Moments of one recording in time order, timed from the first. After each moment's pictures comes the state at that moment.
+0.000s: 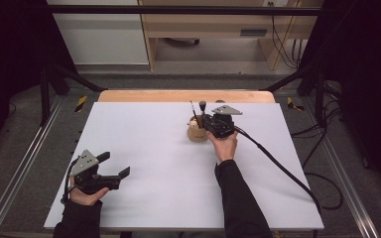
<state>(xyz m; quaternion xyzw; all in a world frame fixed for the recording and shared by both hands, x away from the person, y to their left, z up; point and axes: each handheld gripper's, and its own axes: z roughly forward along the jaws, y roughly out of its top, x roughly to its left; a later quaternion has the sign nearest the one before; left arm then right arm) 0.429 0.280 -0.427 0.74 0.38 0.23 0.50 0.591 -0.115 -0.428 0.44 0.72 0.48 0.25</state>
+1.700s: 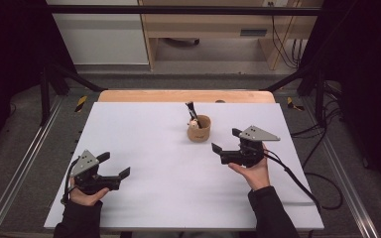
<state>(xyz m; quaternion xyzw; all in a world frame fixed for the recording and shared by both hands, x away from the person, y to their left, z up) 0.428 0.279 -0.426 0.74 0.38 0.23 0.50 0.481 -0.173 -0.390 0.36 0.73 0.53 0.23</state>
